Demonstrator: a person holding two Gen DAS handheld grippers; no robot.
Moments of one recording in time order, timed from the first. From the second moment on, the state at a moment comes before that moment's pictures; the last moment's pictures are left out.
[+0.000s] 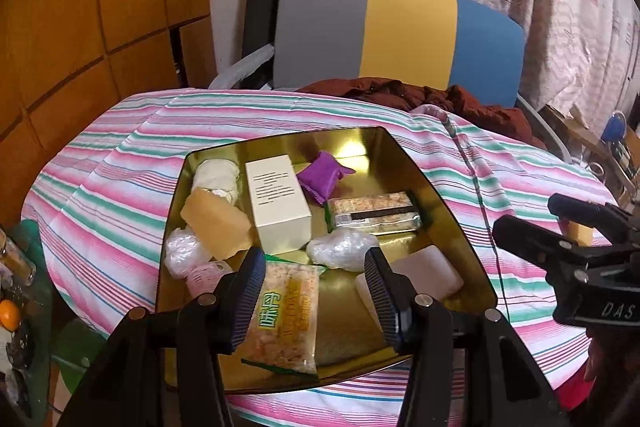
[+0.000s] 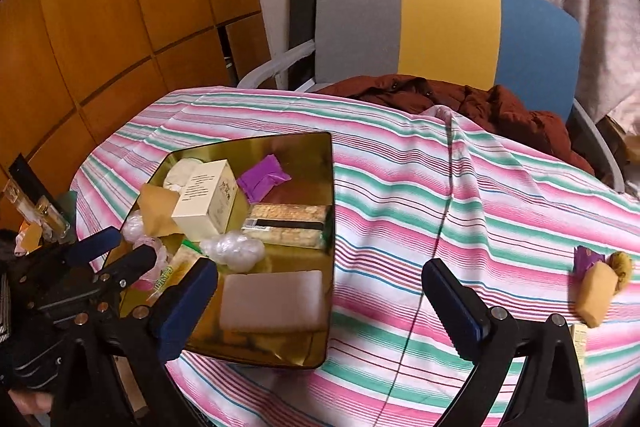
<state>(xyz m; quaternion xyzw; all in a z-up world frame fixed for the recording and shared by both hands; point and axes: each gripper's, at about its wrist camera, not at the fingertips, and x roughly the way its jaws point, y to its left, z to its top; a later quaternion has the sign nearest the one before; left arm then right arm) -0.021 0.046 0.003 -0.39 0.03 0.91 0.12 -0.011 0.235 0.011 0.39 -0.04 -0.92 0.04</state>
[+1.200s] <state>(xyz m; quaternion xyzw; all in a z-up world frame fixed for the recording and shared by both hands) 0.003 0.194 0.005 -0.38 0.14 0.86 0.31 0.053 0.523 0.012 0.36 -0.15 -0.88 -0.26</state>
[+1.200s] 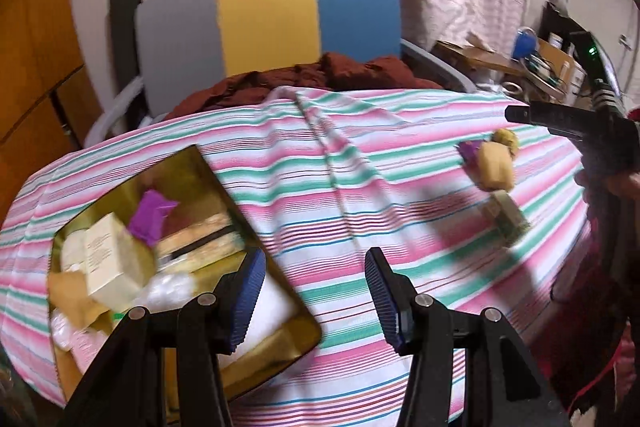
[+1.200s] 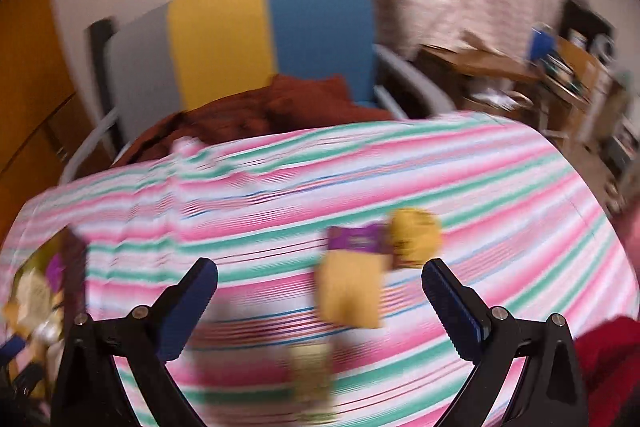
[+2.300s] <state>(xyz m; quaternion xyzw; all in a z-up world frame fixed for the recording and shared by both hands) 0.014 0.443 -0.080 -0.50 0.15 0.70 0.49 0.103 0.613 -0.028 0.30 -0.41 -0.80 -0.31</state>
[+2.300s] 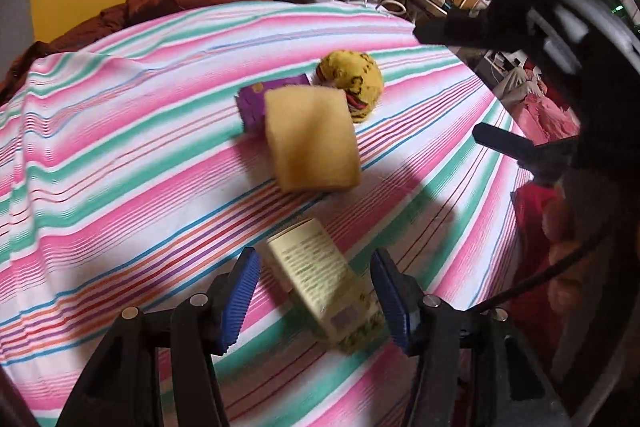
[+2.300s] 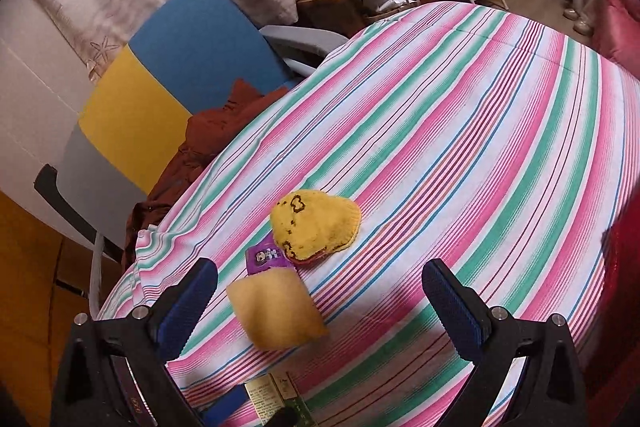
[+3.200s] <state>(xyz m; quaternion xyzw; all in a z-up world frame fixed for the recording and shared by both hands) 0.018 0.330 -0.092 -0.45 0.16 0.75 0.46 0.013 0.569 -0.067 0.47 -0.23 -0.81 -0.27</state>
